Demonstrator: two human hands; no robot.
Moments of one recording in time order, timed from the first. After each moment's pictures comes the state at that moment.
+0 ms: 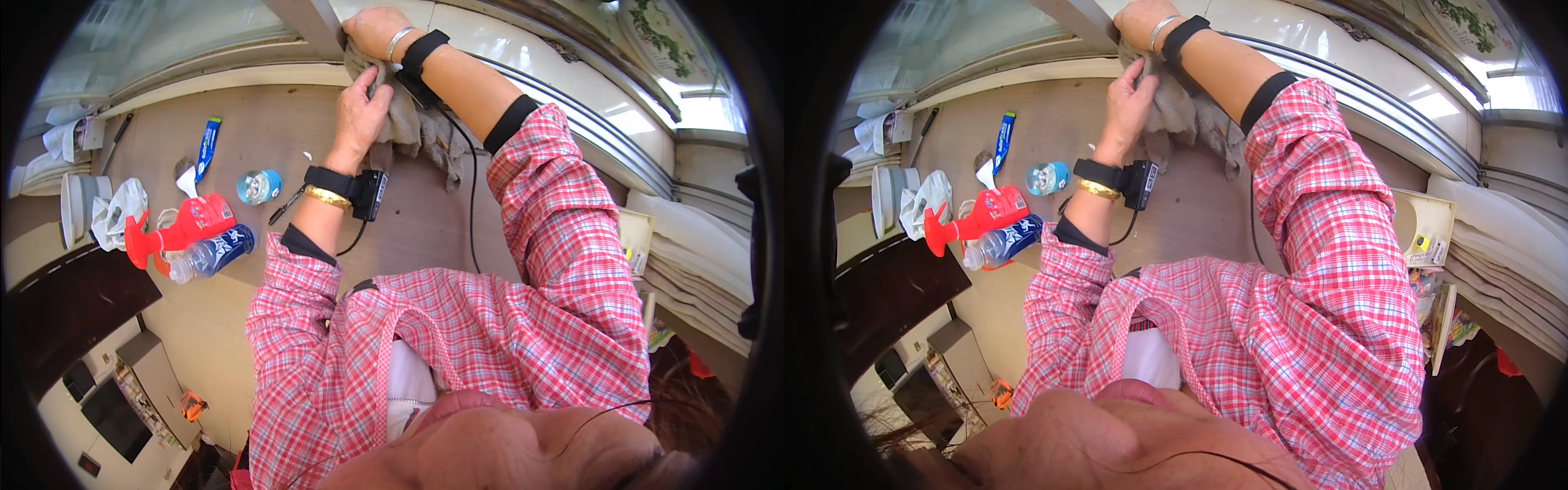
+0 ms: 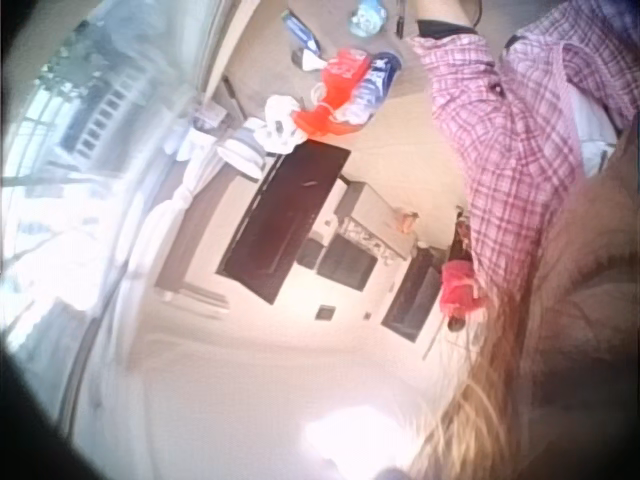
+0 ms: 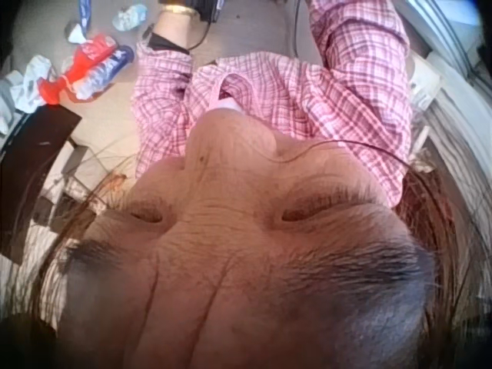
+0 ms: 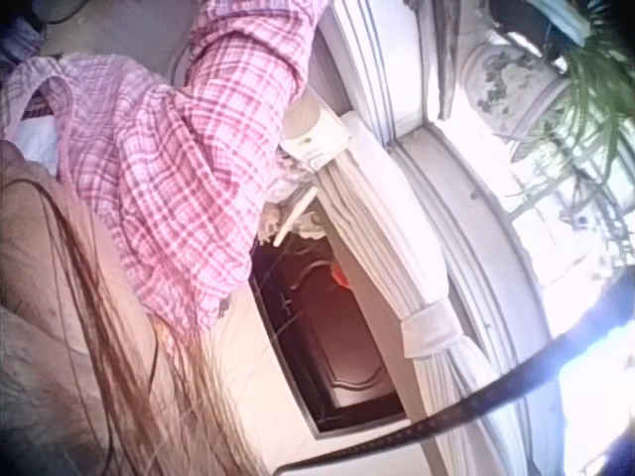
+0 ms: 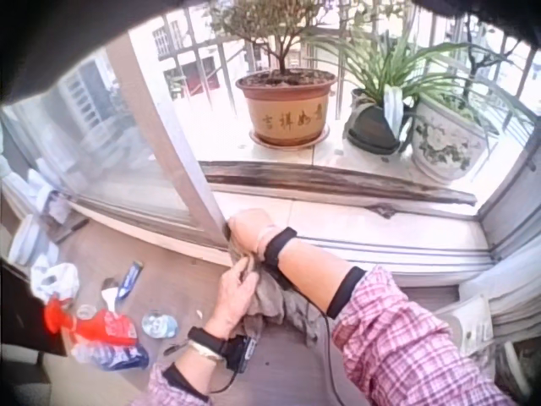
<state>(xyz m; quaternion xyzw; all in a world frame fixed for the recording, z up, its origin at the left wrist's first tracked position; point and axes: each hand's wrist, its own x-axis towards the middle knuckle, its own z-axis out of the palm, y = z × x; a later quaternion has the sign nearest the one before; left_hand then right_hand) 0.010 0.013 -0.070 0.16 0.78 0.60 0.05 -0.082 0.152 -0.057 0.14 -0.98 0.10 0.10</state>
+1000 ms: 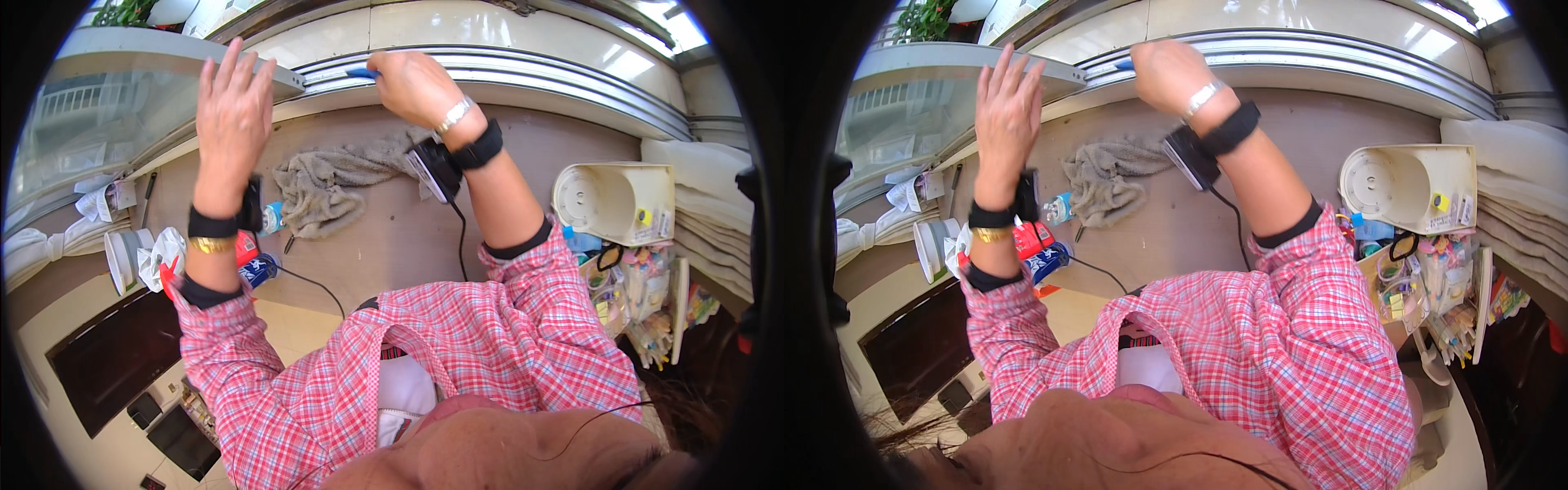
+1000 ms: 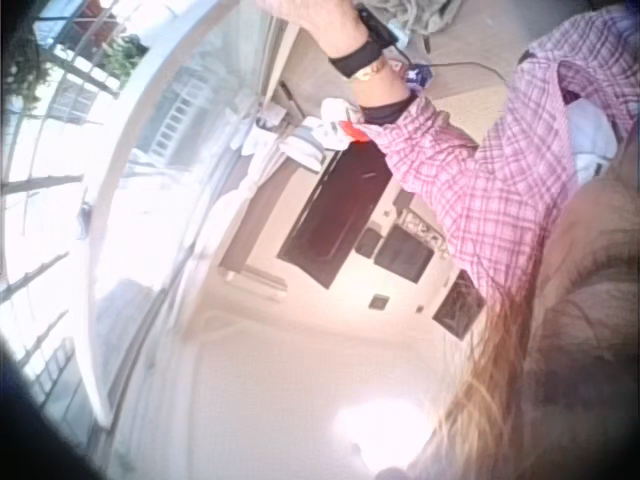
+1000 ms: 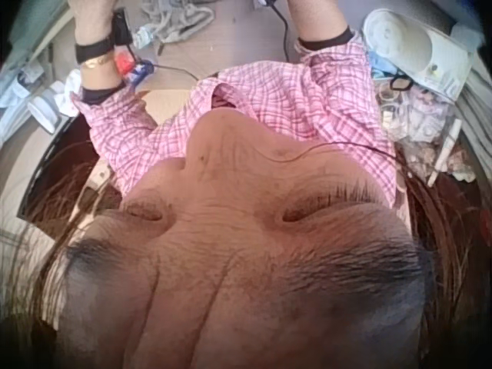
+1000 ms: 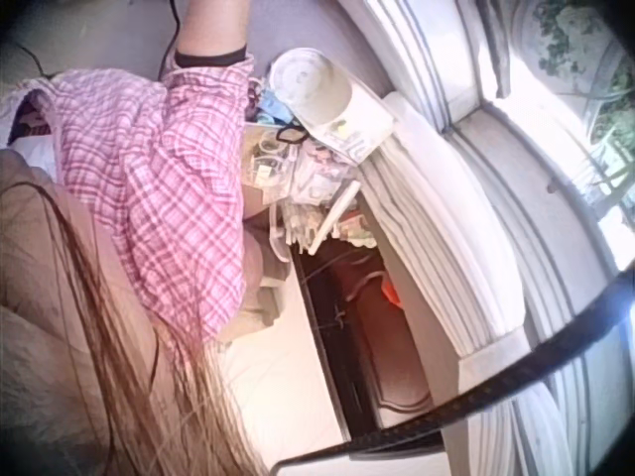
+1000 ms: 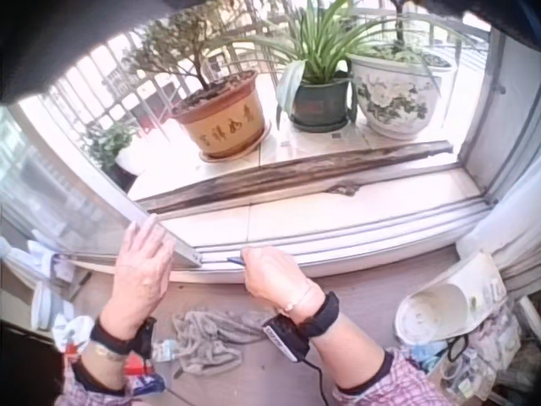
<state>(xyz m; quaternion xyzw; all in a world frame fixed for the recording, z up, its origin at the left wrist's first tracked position) -0.029 -0.006 0.096 0.54 0.78 -0.13 -0.27 0.083 0.188 -0.004 -0.09 -0.92 0.35 0.16</state>
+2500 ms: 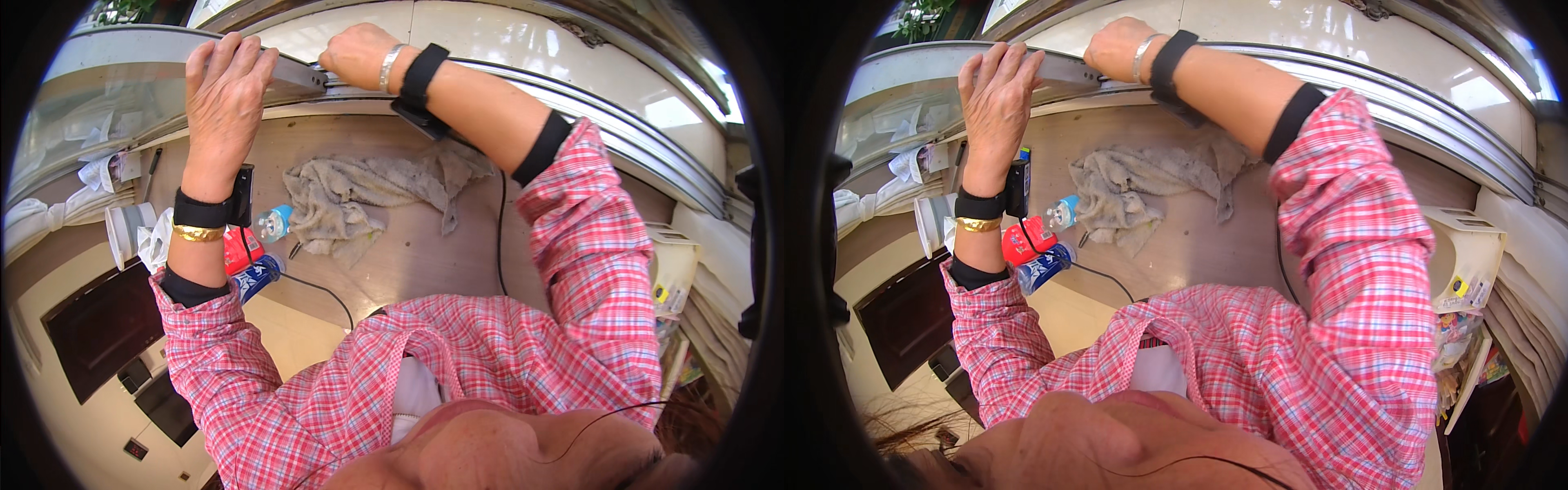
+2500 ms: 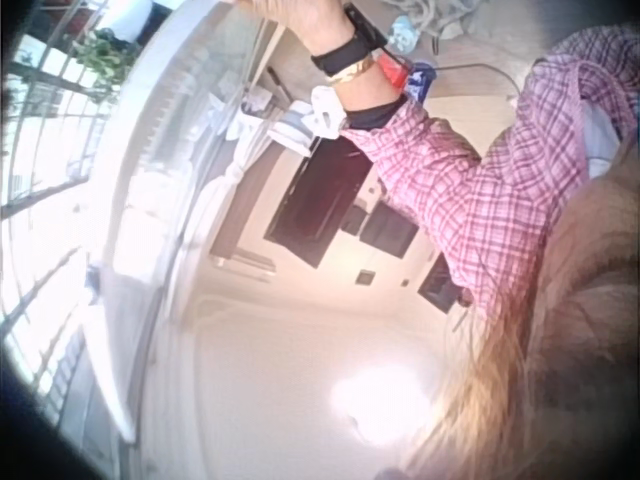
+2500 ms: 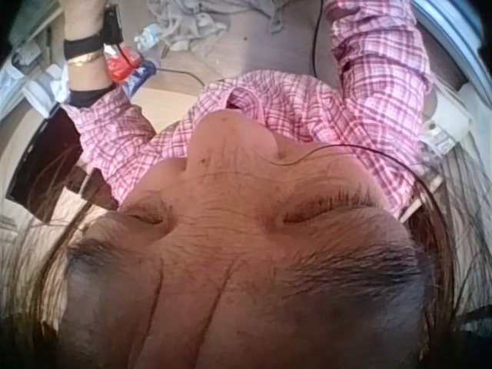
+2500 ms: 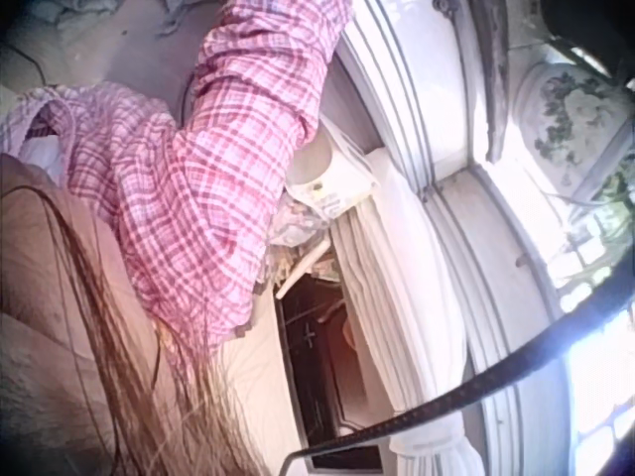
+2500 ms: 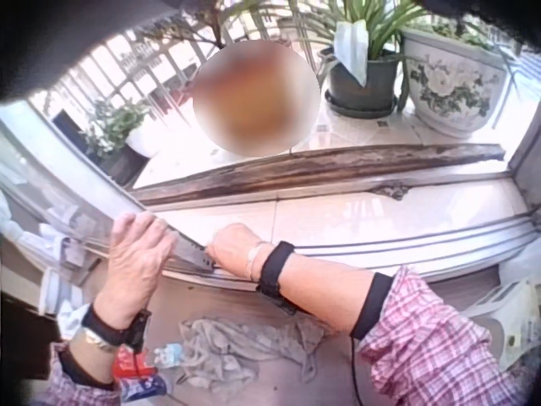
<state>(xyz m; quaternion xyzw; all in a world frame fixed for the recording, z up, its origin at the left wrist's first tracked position) -0.069 0.005 0.088 0.54 0.77 -0.19 -0.28 -0.054 0.175 -0.031 0.20 -0.96 0.17 0.13</state>
